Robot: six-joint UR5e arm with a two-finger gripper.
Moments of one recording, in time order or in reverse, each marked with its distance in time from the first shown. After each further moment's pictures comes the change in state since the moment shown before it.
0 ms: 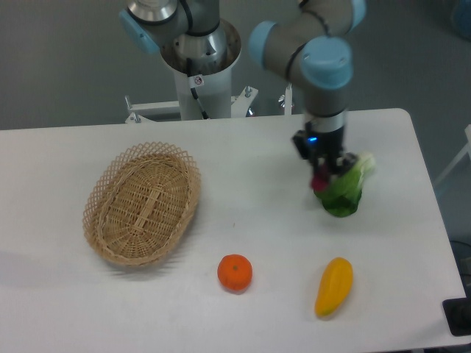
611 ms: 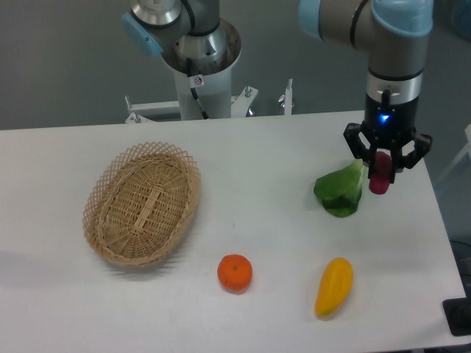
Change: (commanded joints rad) arm 0.003 -0.067 0.166 -0.065 -0.143 -0.250
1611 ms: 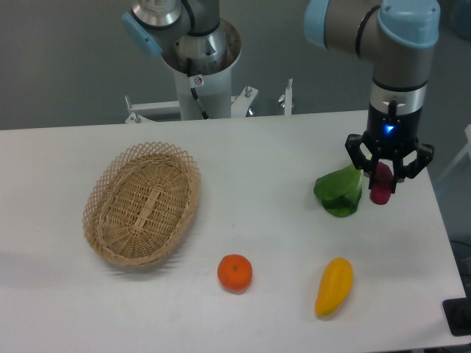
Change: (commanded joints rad) arm -0.003 -0.009 -0.005 0.006 0.005 -0.006
